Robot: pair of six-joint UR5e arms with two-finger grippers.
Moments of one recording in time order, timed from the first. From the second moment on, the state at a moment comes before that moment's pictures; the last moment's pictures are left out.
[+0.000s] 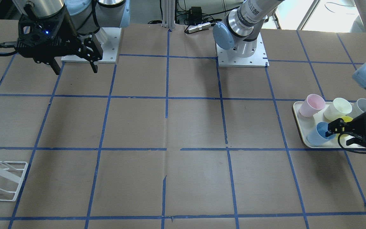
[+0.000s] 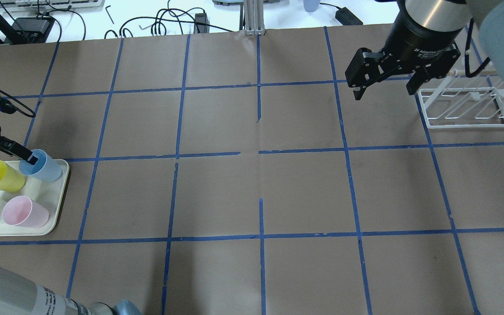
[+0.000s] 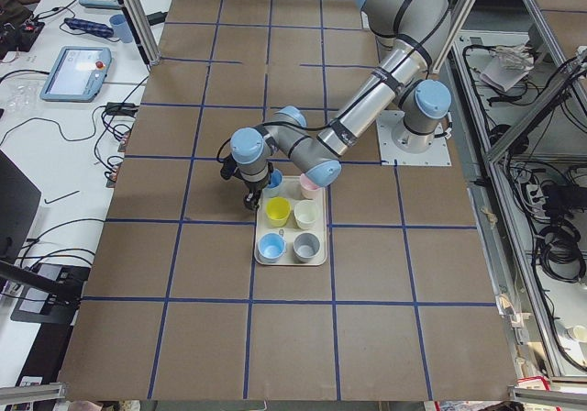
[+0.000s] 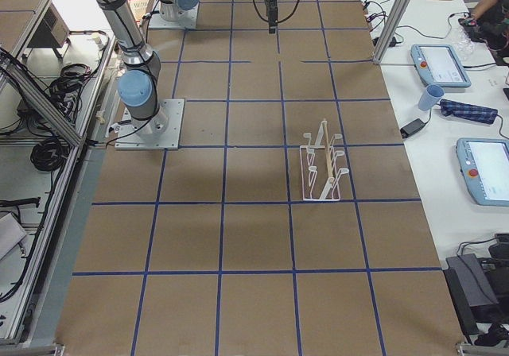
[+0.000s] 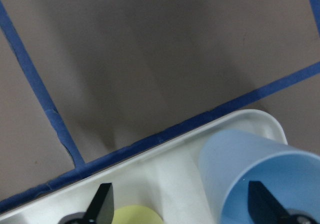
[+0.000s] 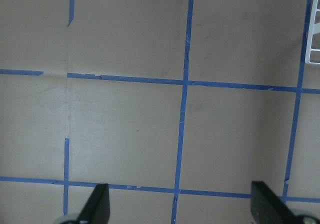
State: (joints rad) left arm -0.86 -2.02 -1.70 -1.08 1.55 1.10; right arm 1.60 -1.61 1.55 -1.56 -1.54 -0.05
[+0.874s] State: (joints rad) left arm -0.89 -2.00 -1.72 -1.10 1.55 1.09; right arm 1.60 -1.61 1.55 -1.56 -1.54 -0.05
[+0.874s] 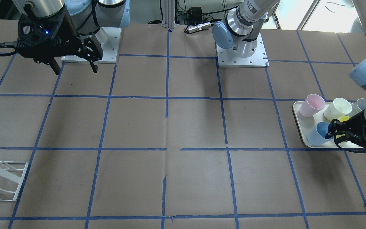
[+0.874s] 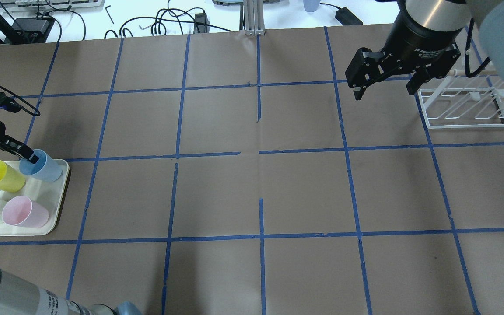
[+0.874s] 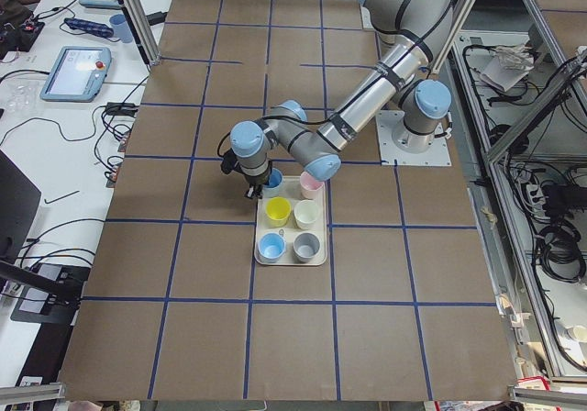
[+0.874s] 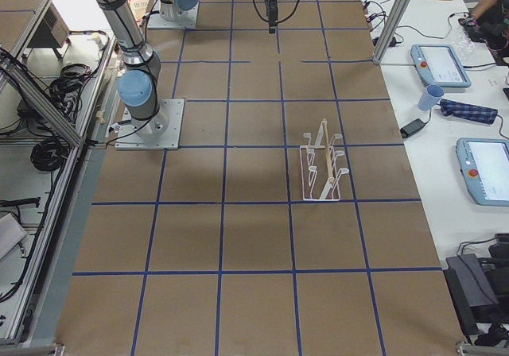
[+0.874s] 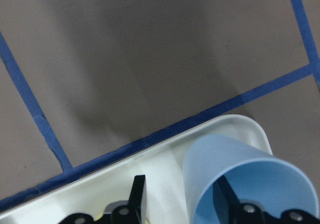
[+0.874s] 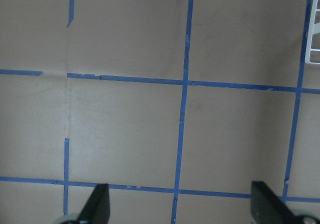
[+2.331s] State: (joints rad) left arm -0.97 -1.80 -1.59 -1.65 1.18 1.03; right arm 1.59 -1.61 1.55 -1.56 -1.54 -0.05
